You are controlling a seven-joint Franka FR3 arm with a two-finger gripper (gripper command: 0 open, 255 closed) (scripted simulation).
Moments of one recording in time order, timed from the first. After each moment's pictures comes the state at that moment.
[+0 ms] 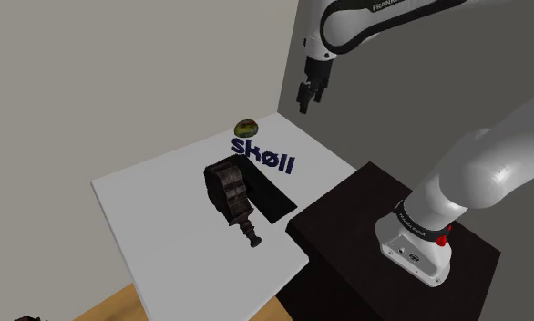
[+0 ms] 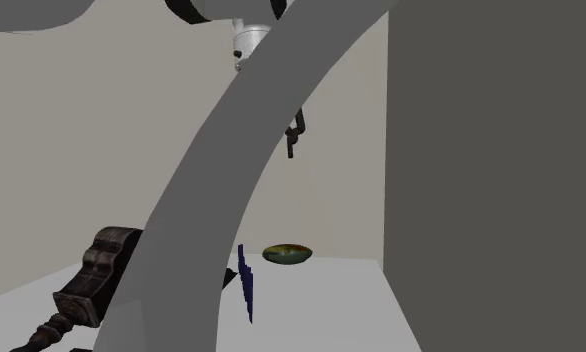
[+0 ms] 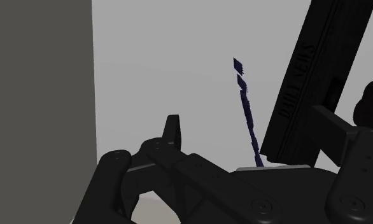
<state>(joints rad) 0.07 -0.24 0.05 -2.39 -0.06 2.08 -0.06</state>
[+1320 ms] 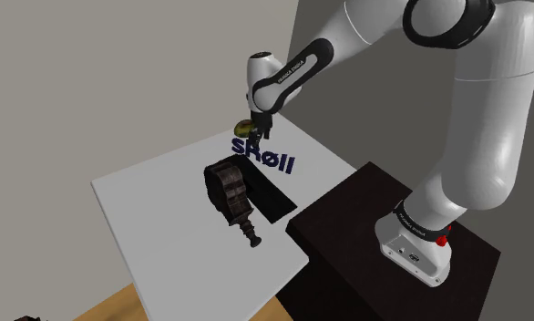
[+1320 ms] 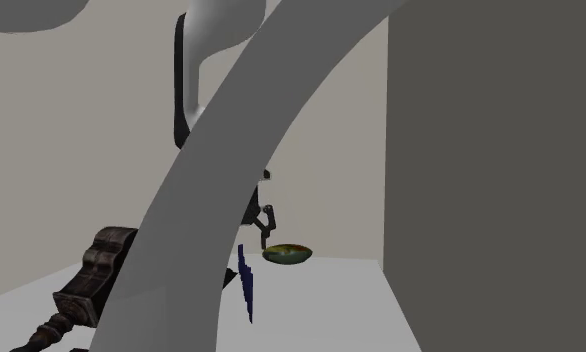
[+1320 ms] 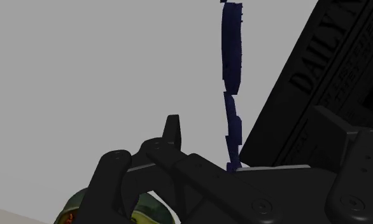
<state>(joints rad) 0.14 0.51 0.09 -2.00 -0.11 2.37 -0.11</state>
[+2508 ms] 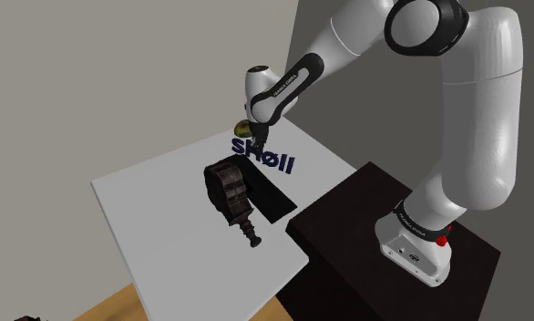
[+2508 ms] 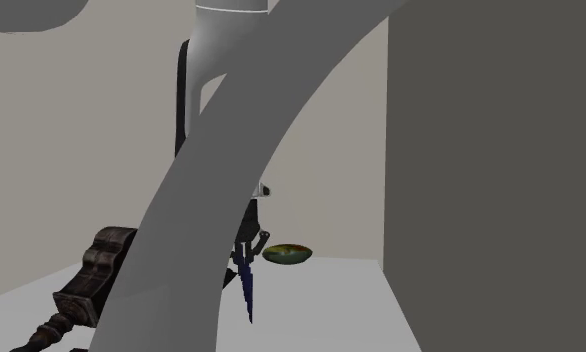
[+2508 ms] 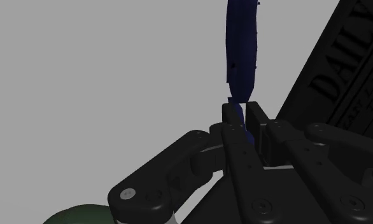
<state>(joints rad) 0.14 0.60 0.08 -1.98 -0.13 2.44 -0.10</state>
